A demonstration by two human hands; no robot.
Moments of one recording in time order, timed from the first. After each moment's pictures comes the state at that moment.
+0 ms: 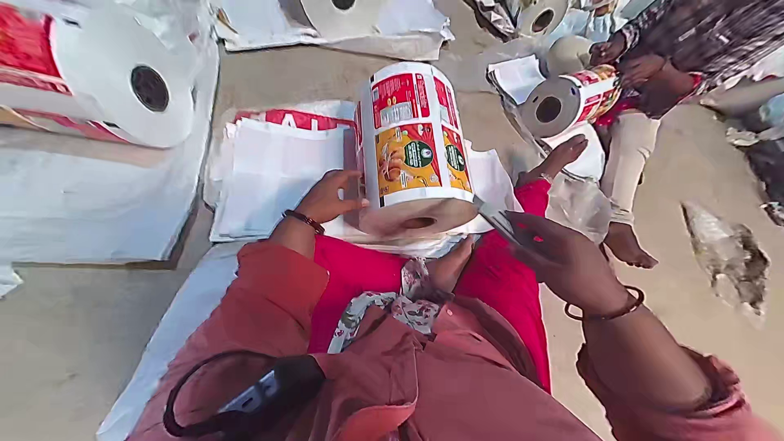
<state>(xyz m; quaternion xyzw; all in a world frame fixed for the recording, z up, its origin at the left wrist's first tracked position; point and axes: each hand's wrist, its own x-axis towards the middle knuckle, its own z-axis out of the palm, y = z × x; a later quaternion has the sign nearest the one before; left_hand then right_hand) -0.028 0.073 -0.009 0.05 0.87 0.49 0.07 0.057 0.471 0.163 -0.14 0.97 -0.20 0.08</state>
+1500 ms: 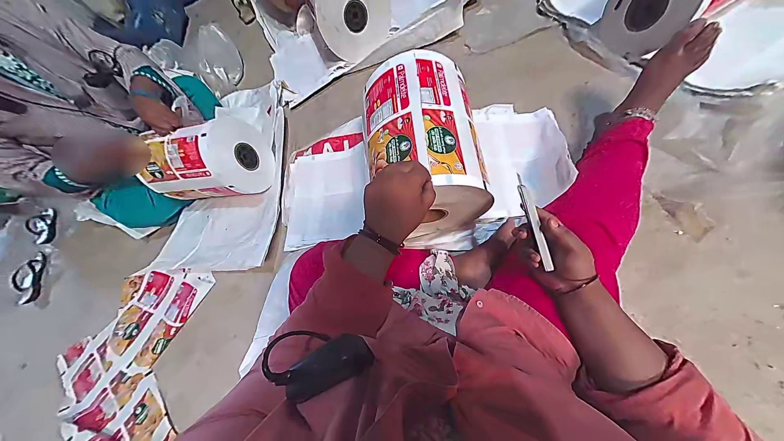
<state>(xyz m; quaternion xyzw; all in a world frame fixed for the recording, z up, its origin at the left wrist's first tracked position) -0.003 0.255 0.082 0.12 0.96 0.09 -0.25 0.022 0.547 -0.030 0.01 0.48 -0.86 0.17</state>
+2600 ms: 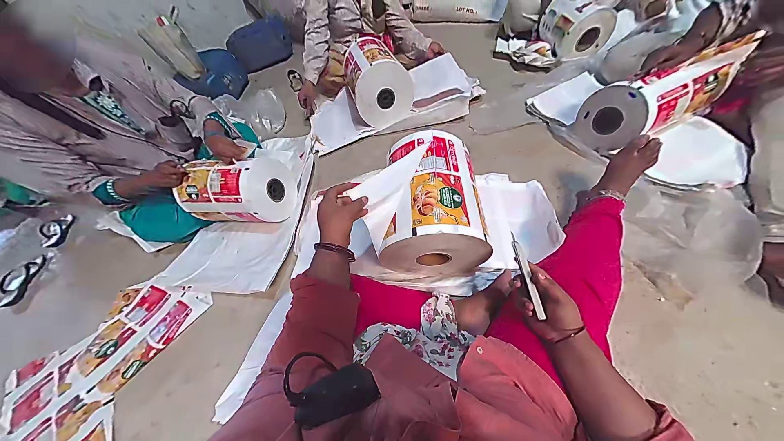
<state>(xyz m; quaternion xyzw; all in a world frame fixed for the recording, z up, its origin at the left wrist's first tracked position) -0.020 0.140 0.103 -0.21 0.73 0.62 -0.21 0.020 0.544 -0.034 0.00 0.45 -0.88 0.16</state>
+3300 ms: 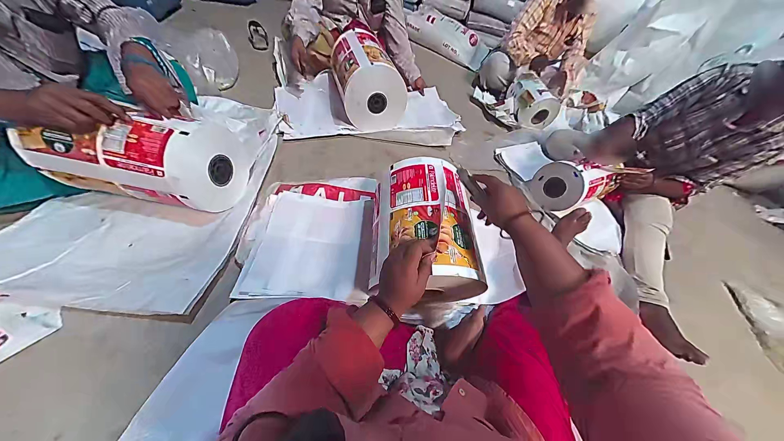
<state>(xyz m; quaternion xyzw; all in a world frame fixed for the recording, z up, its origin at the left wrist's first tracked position) -0.022 0.211 0.025 0.09 0.84 0.43 -0.32 -0.185 0.383 0.154 -0.10 0.96 -0.23 0.07</state>
